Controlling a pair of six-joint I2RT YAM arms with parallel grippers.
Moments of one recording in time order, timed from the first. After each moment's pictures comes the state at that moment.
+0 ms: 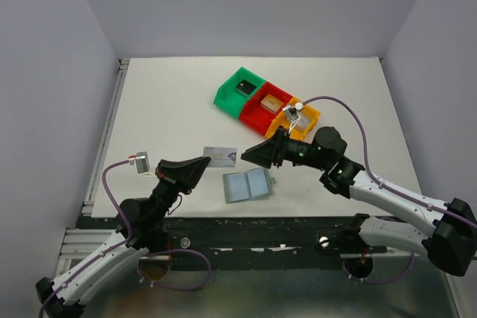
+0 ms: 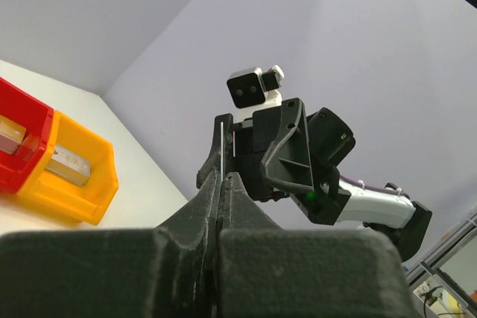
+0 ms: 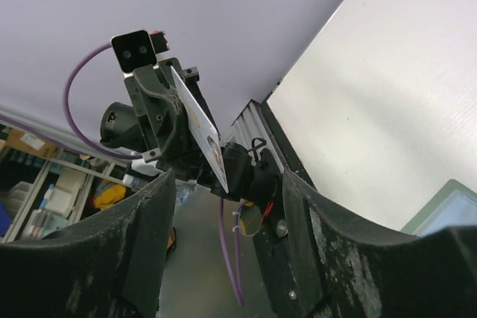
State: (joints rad) left arm -0.82 0.07 0.06 0.54 -0.11 -0.88; right arm 0.80 1.04 0.64 0.43 -0.44 0.88
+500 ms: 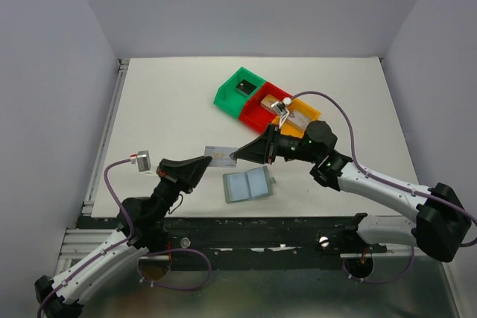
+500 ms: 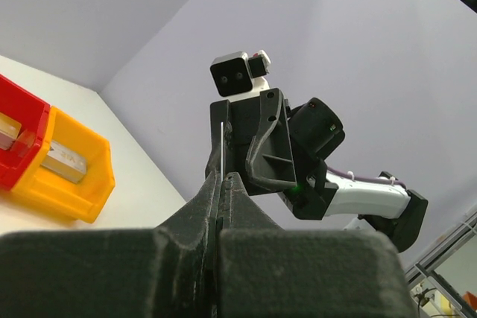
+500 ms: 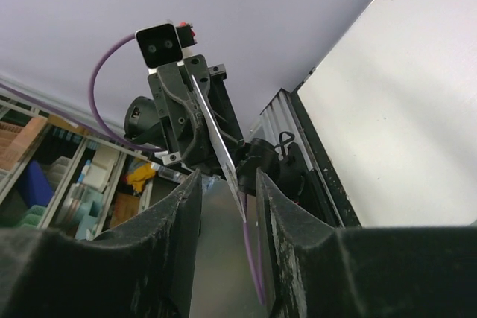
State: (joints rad) left arm -0.82 0.11 0.06 0.58 -0.11 -0.90; right arm 0.80 1.19 0.70 0.55 -0.56 0.96
